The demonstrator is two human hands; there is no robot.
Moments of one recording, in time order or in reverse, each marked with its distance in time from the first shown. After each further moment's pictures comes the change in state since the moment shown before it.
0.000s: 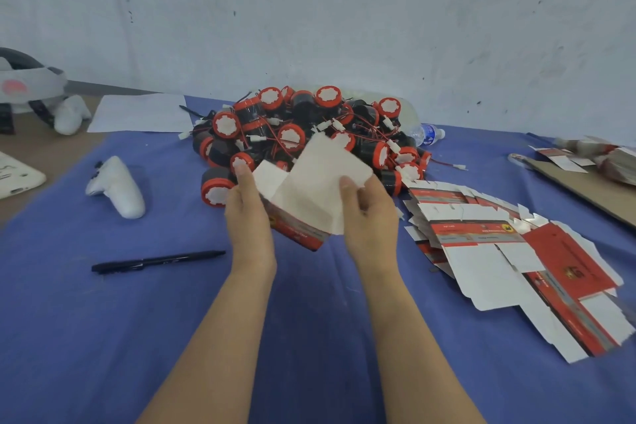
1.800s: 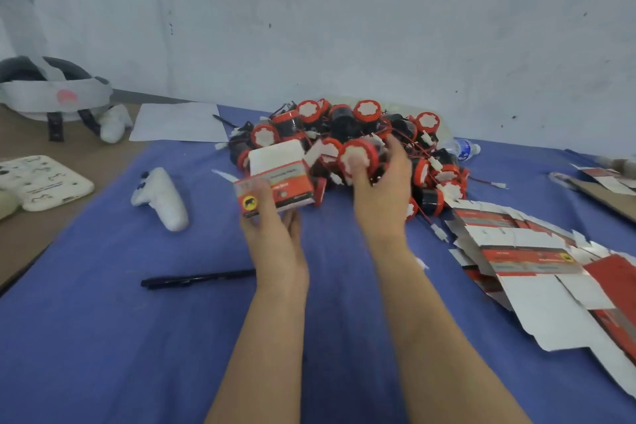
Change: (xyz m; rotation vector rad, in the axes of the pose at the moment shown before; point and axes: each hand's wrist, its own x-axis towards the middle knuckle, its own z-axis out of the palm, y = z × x) left_hand 0.011 0.014 -0.012 -0.440 0.085 -0.086; right_hand 0.045 -0.013 0.061 -0.157 0.097 -0.099
